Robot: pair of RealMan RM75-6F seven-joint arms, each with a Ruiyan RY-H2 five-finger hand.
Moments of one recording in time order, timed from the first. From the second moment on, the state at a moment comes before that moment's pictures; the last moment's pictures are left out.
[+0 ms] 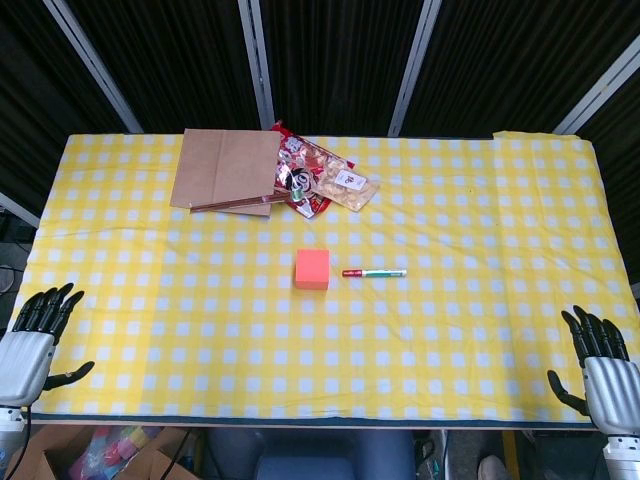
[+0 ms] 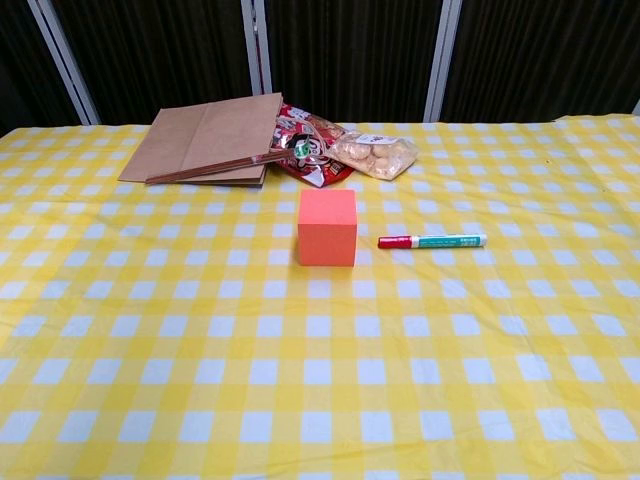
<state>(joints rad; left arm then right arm) -0.07 -1.15 0.02 -1.62 1.59 1.51 0.07 -0.02 -1.08 0.01 -1.69 -1.52 1.51 -0.01</state>
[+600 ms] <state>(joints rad) -0.07 -1.15 0.02 -1.63 1.59 1.50 0.05 0.01 -1.07 0.03 -1.73 -1.50 1.47 0.00</state>
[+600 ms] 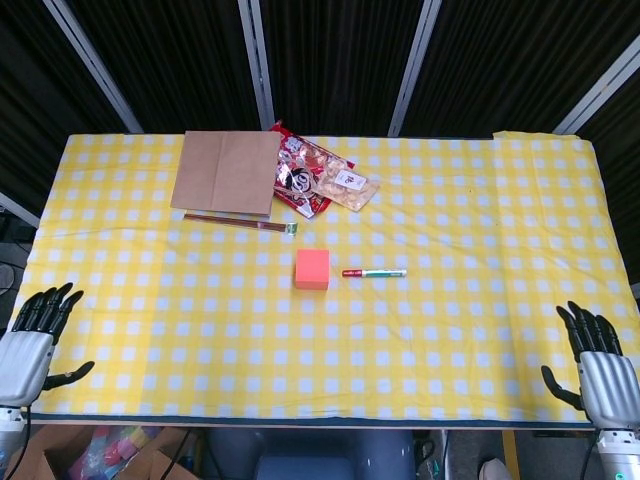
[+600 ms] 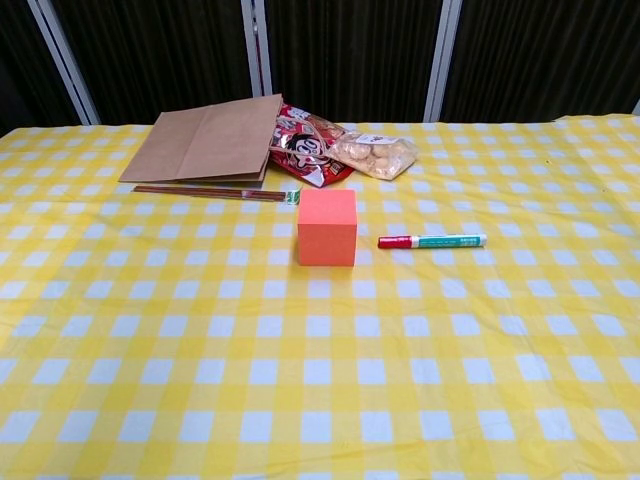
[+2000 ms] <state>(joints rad) -0.11 -1.09 0.02 -1.67 1.53 1.41 -0.01 0.71 -1.57 0.30 -1.48 -0.73 0.97 -0.59</state>
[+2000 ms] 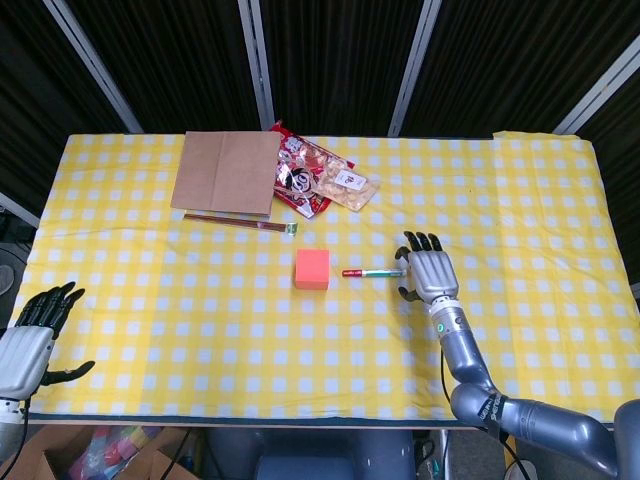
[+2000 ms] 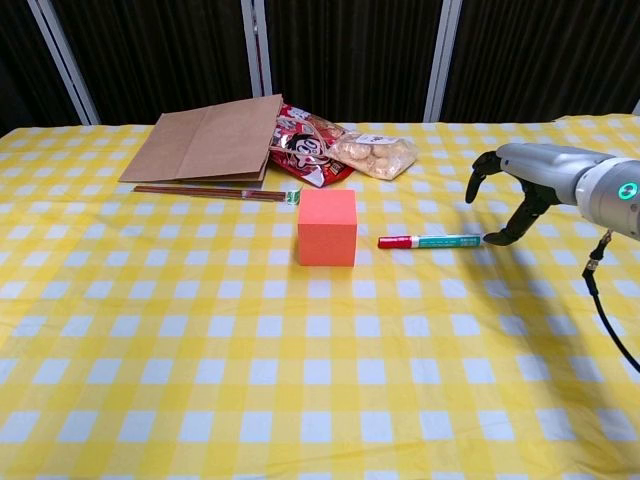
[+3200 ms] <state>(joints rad) -0.11 -1.08 0.01 -1.68 1.52 1.40 -0.02 0.80 -1.74 0.28 -1.21 -0.61 0.90 -0.51</state>
